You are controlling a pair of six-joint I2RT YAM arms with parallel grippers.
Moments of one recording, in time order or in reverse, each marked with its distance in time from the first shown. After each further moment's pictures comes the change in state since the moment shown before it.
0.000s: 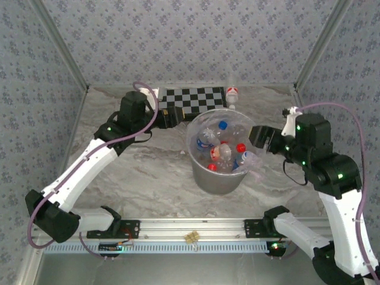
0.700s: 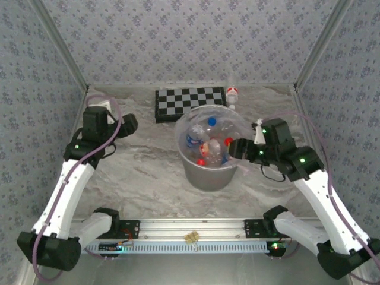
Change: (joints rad) left arm 0.404 -0.283 -0.237 -0.207 -0.237 0.075; right arm 0.176 0.069 -0.336 0.256 -0.128 0.121
